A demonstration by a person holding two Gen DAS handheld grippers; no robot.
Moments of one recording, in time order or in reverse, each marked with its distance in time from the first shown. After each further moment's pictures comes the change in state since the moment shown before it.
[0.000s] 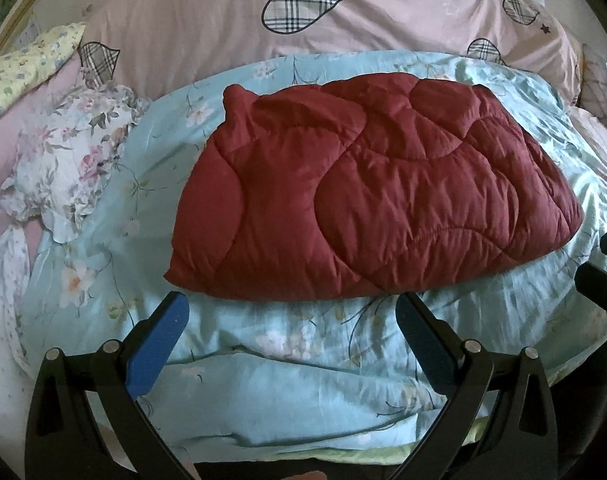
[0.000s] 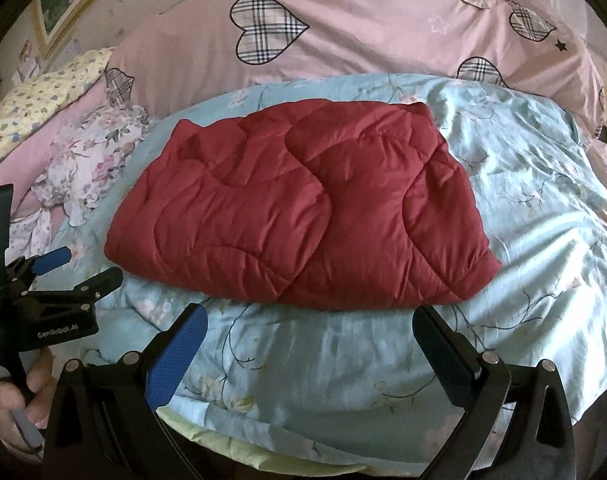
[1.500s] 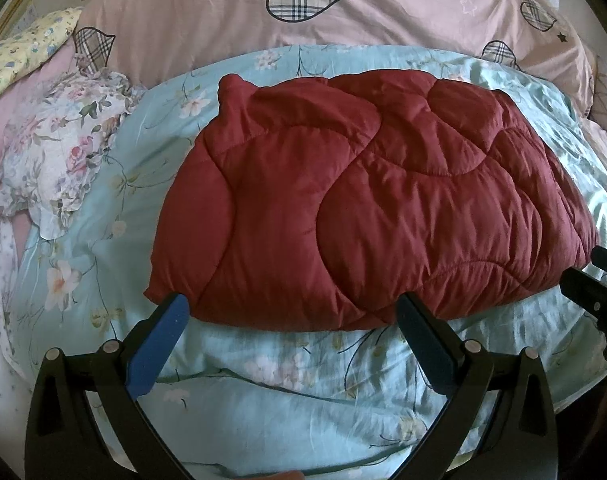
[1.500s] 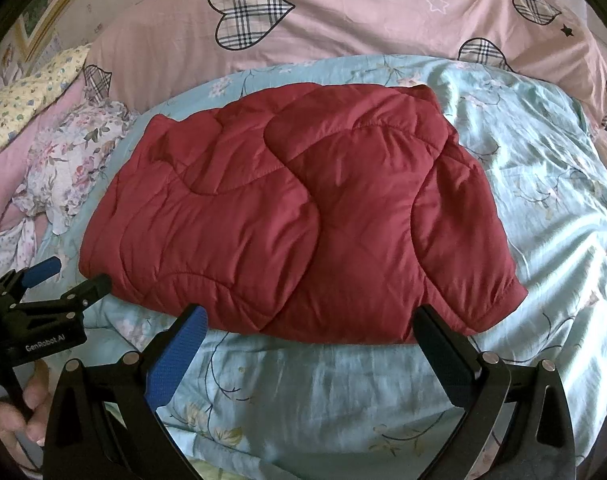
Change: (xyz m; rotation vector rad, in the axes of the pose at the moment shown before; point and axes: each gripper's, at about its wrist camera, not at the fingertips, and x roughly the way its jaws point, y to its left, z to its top) left arm 0.031 -0.003 0.020 -0.044 0.032 -0.006; right arm 0.043 -0.005 0.022 0.031 0.056 -0.019
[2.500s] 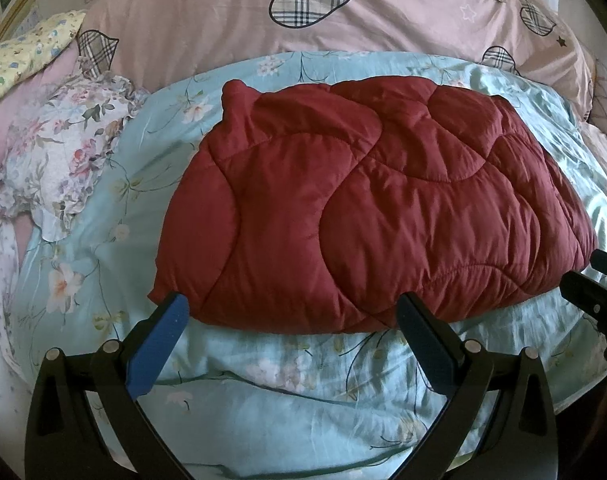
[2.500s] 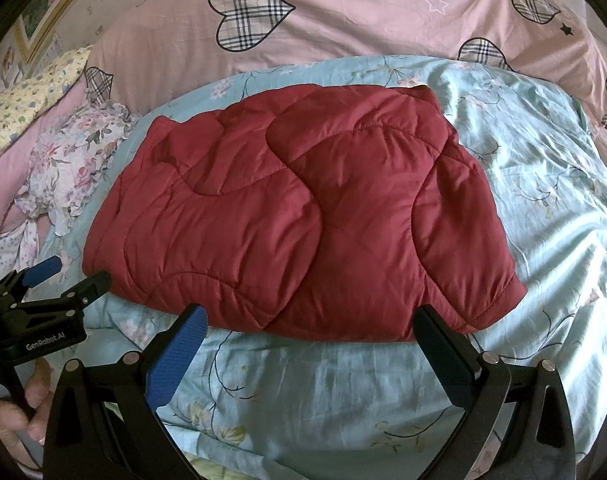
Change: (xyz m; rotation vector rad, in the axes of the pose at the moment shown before) left arm -0.006 0.001 0.000 -0.011 -0.017 0.003; right arm -0.005 0.002 -0.002 0.005 -0.001 0.007
